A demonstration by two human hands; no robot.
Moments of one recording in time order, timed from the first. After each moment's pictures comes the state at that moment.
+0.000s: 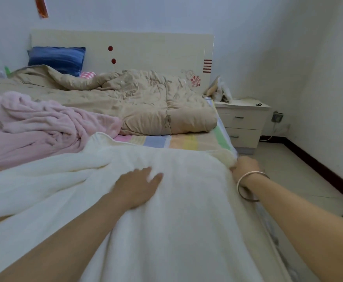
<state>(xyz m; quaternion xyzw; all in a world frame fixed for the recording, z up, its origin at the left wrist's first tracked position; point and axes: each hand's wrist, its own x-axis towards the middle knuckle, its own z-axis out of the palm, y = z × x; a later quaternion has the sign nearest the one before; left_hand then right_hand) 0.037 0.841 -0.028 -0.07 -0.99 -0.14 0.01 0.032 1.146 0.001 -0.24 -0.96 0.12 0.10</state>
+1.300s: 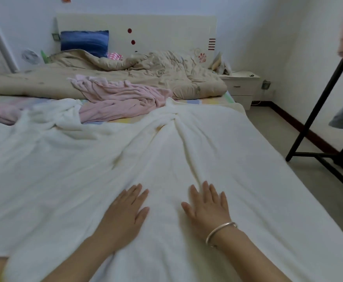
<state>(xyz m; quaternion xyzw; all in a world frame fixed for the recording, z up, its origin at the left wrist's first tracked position) 0.511 0.485 -0.011 -0.24 -0.96 -0.10 0.02 0.561 0.715 0.020 -0.08 -0.99 0.09 -0.11</state>
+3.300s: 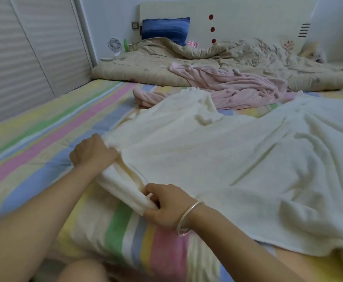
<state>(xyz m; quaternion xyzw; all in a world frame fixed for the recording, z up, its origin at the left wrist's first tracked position) 0.401 -0.098 0.087 0.20 -0.97 -0.11 0.09 0.500 0.113 0.057 0.27 -0.91 0.31 -0.10</state>
